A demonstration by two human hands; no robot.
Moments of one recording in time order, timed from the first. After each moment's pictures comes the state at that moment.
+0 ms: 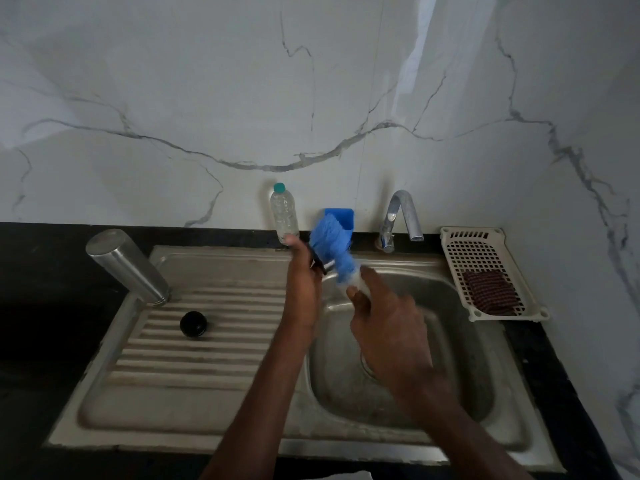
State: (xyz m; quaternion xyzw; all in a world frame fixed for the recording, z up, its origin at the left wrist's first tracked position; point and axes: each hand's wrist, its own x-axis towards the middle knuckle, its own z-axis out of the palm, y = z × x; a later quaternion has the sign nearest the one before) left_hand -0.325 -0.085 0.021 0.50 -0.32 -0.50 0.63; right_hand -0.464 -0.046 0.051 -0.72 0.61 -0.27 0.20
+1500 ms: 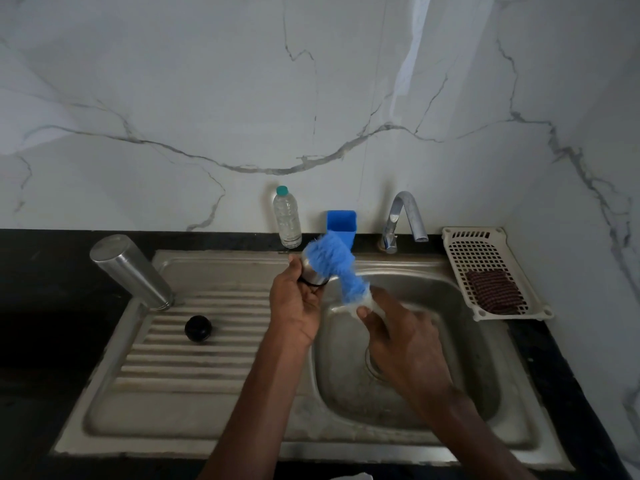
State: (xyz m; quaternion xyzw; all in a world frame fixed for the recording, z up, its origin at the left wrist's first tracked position) left_hand -0.310 -0.083 0.014 0.40 -0.01 -0.59 0.71; right_hand -0.477 -0.032 0.037 -0.75 0.57 -0.30 0.19
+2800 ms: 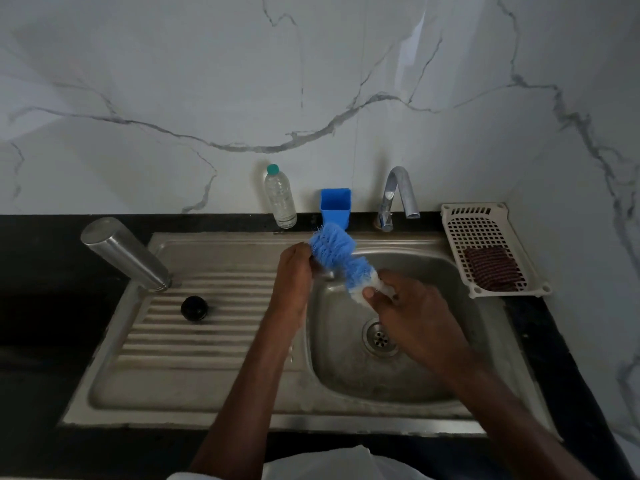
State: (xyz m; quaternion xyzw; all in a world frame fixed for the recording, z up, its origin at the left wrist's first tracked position) left_hand -0.321 -0.081 0.006 0.64 -0.31 -0.46 0.53; right_hand -0.517 -0.049 0.041 -0.69 0.60 -0.22 0.33
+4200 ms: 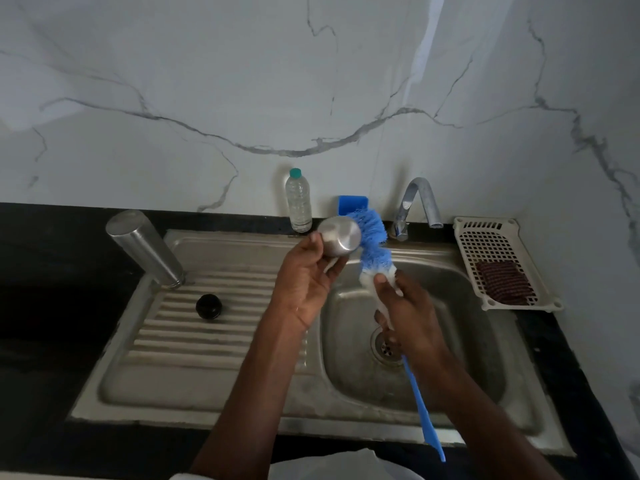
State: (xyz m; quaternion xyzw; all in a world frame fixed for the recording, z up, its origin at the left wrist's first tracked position) left_hand -0.291 -0.071 0.022 0.36 -0.13 -0.63 0.67; right_hand -0.462 -0.037 0.040 -0.45 0.57 -0.39 0.57
